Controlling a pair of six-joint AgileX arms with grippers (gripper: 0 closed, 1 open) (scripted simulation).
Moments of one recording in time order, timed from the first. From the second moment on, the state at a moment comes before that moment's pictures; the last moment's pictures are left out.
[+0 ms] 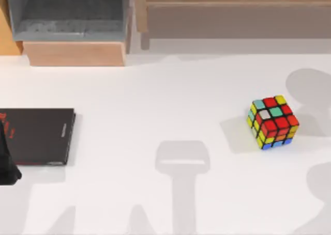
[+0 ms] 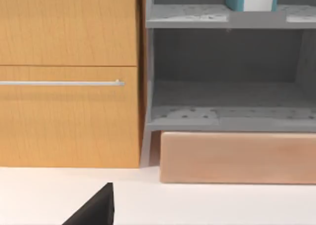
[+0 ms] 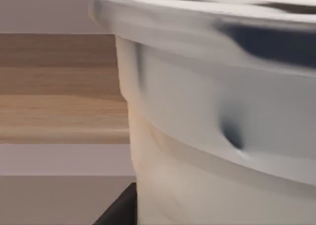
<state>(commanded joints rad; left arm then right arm) 0.00 0.00 0.00 0.00 0.00 0.00 -0.45 1.96 0.73 1.25 -0.39 0.01</state>
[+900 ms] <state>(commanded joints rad) 0.00 0.00 0.00 0.00 0.00 0.00 -0.48 2.12 0.68 1.43 -0.43 0.00</state>
